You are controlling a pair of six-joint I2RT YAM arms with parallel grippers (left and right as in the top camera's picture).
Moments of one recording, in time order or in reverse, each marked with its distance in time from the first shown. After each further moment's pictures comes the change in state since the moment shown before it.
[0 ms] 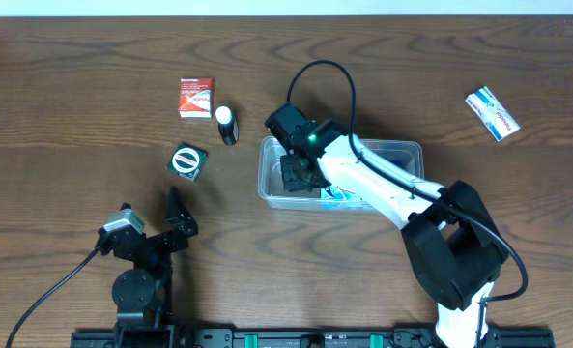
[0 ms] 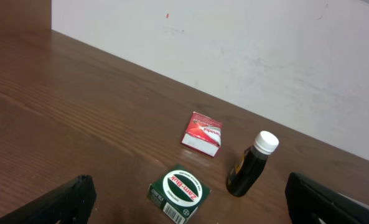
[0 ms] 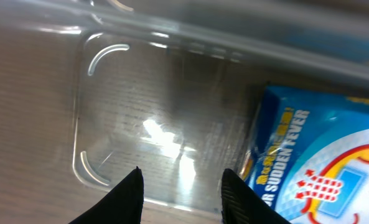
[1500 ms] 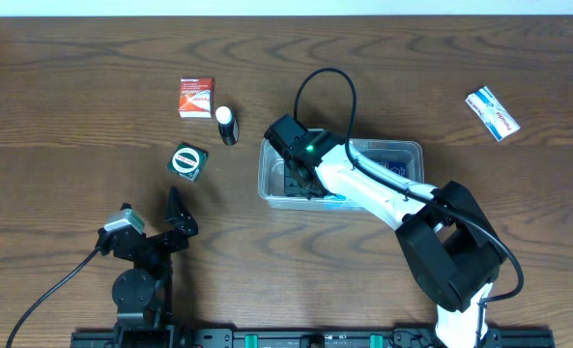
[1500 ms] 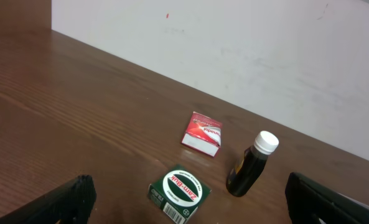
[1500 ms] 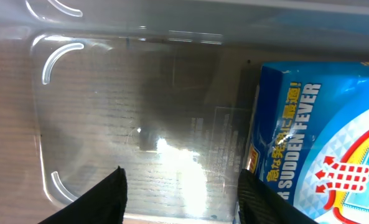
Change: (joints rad) left arm 0.000 0.000 0.000 0.000 0.000 0.000; right arm 0.014 0.000 -0.072 0.052 0.060 0.142
